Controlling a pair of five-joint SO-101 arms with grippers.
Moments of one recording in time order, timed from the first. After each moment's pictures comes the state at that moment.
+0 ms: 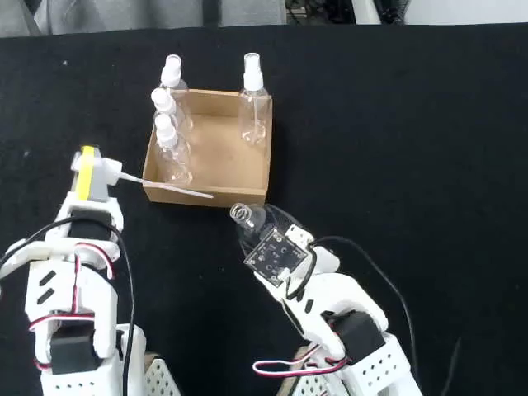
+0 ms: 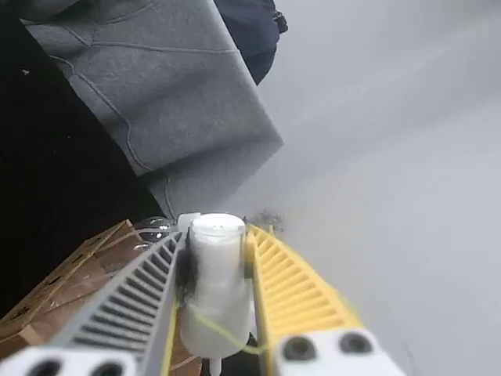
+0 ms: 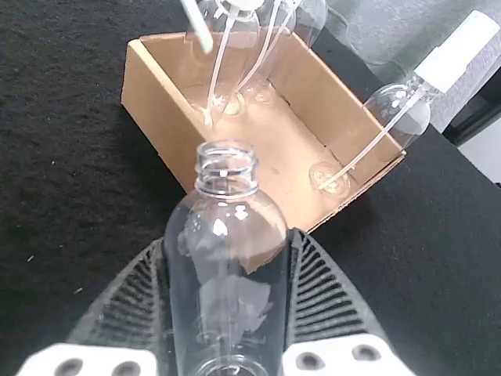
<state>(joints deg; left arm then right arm) -11.2 -103.9 74.9 34.9 57.3 -30.2 -103.1 91.6 47.7 28.0</state>
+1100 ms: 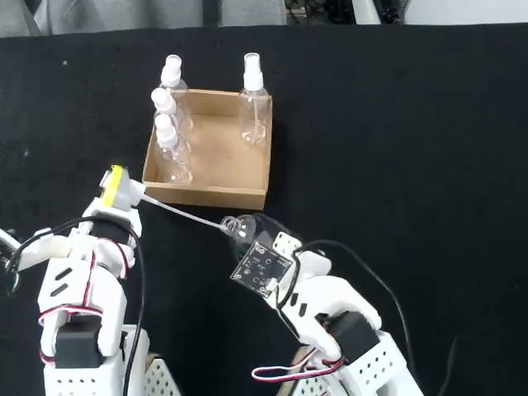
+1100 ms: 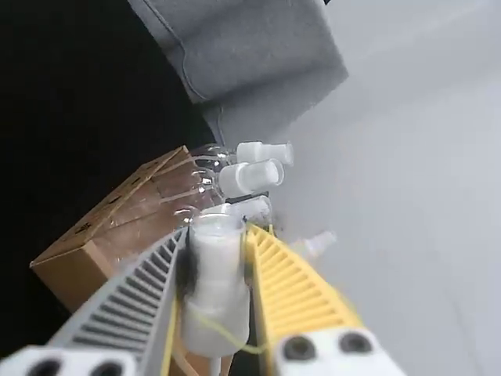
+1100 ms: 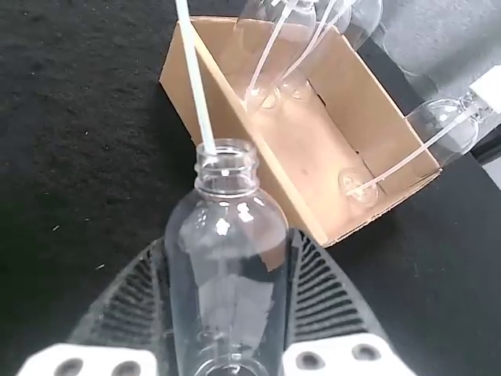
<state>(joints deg) -6.7 -103.8 76.5 45.1 57.3 -33.8 -103.1 94.0 47.7 32.9</state>
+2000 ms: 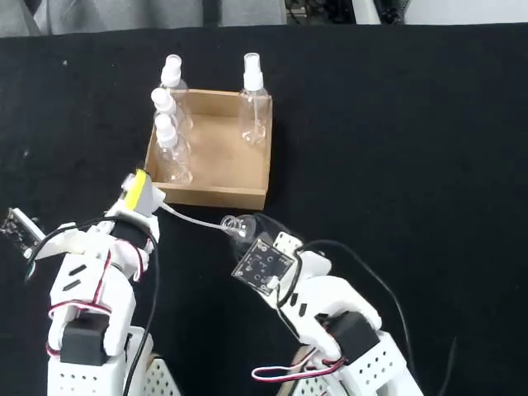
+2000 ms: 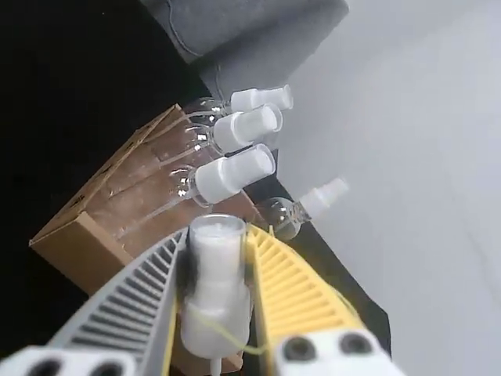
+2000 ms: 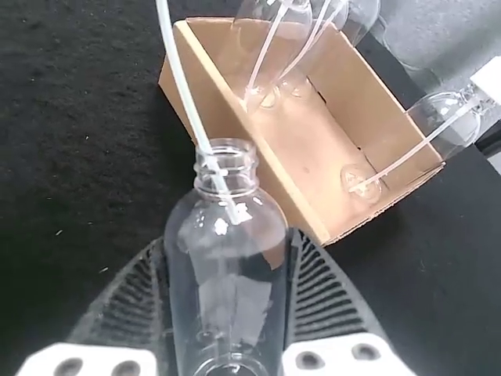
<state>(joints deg) -0.7 -103.8 78.6 45.1 52.2 -33.8 -103.1 94.0 47.7 30.6</state>
